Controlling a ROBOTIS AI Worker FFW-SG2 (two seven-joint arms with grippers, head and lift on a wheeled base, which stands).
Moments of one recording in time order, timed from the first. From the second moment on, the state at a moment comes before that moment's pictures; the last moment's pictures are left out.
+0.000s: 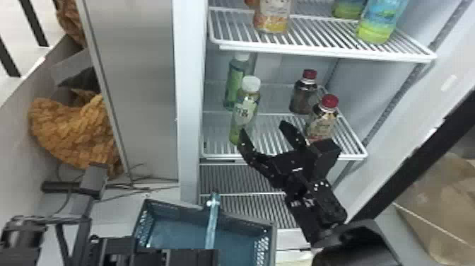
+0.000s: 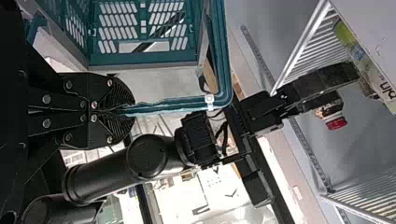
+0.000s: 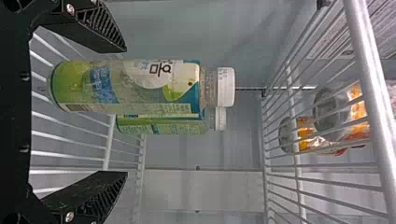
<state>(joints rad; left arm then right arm) 0.08 0.27 0.05 -2.05 1.25 1.57 -0.32 0.16 -0.13 0.11 -1.79 -0.11 0.00 0.16</state>
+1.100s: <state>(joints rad) 0.07 0.27 0.05 -2.04 1.26 1.56 -0.32 -0.01 -0.12 0.17 -1.62 -0.13 -0.02 0.20</state>
